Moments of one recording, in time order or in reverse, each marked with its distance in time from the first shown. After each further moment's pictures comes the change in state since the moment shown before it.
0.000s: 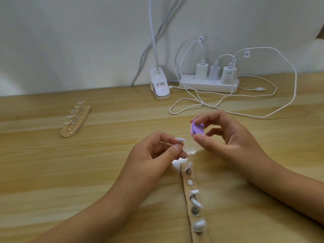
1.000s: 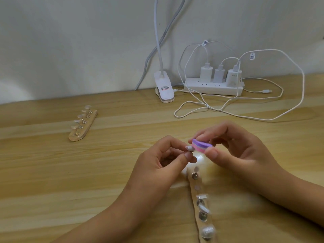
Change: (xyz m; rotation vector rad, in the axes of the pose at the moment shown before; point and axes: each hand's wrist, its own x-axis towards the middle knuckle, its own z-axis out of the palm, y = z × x) left_hand -0.004 -0.001 0.000 0.087 -0.051 0.072; right_hand -0.006 -0.012 0.003 0.055 -0.101 -0.015
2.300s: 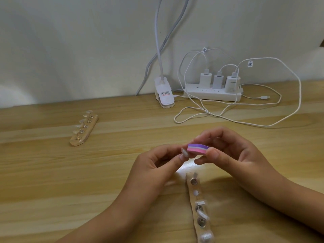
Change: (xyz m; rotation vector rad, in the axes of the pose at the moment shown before) left_hand 0.003 0.004 -0.003 -0.101 0.063 -0.084; right_hand -0.002 -0.007 0.002 0.335 -0.040 0.114
